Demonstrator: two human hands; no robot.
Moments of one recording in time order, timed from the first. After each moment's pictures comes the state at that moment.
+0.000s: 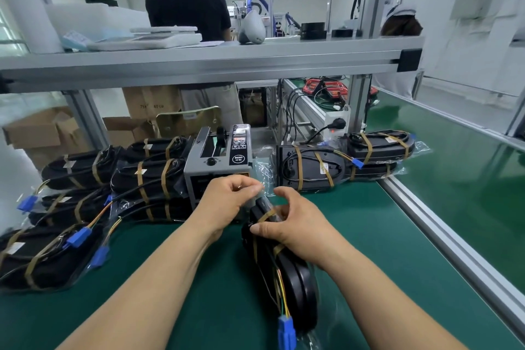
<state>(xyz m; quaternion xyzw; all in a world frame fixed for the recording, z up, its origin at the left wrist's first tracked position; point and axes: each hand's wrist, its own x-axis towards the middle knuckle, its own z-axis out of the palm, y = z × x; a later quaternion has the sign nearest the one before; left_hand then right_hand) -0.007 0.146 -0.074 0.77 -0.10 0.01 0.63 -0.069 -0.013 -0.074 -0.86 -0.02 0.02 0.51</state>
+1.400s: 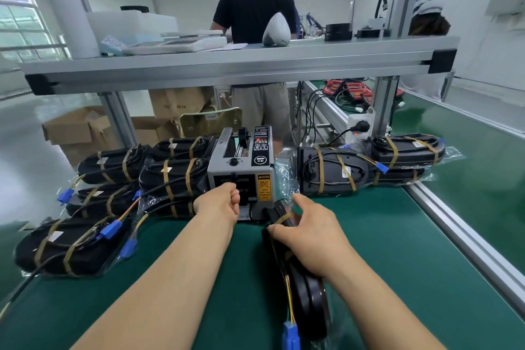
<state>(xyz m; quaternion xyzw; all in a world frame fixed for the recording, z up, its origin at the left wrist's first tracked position) 0.026 0.167 -0.076 0.51 0.34 -0.01 0.79 -0.076 0.007 -0.074 -0.90 0.02 -0.04 0.44</state>
